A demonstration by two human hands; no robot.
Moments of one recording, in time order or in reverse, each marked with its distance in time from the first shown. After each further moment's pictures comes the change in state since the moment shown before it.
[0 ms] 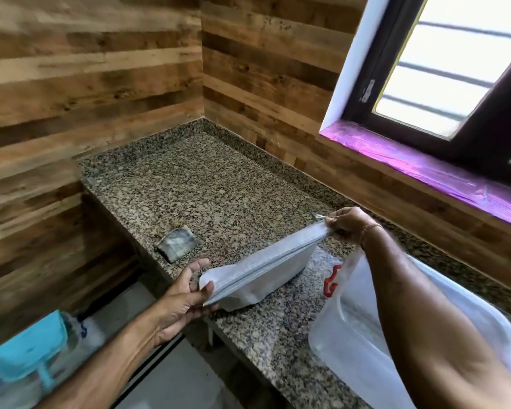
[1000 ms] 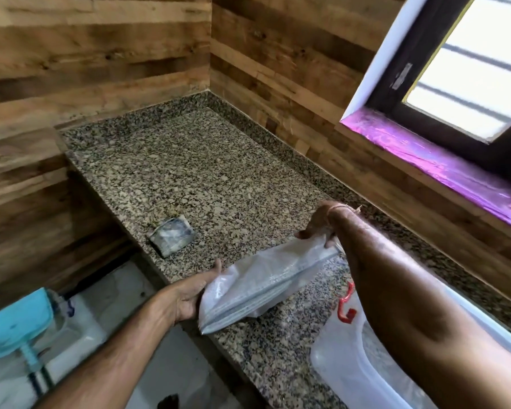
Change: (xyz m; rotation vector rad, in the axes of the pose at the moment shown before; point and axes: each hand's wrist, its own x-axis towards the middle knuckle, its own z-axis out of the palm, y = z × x) left_hand 0.087 0.001 -0.009 -0.168 -0.101 -0.469; right_hand 0.055 -0.049 0.078 -1.166 -0.329 0.167
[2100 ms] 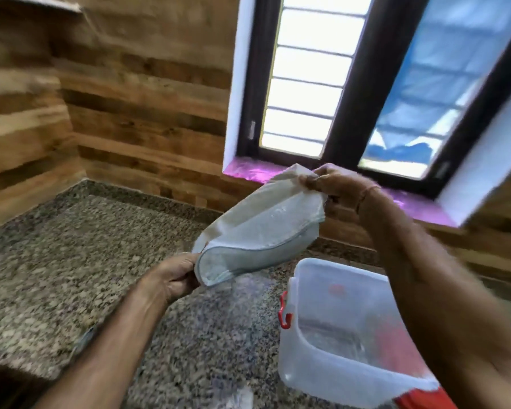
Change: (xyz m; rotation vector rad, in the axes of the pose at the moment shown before) left_hand -0.028 0.129 0.160 0.247 -0.238 0.222; right_hand -0.232 0.126 -0.073 1.035 0.674 -0.253
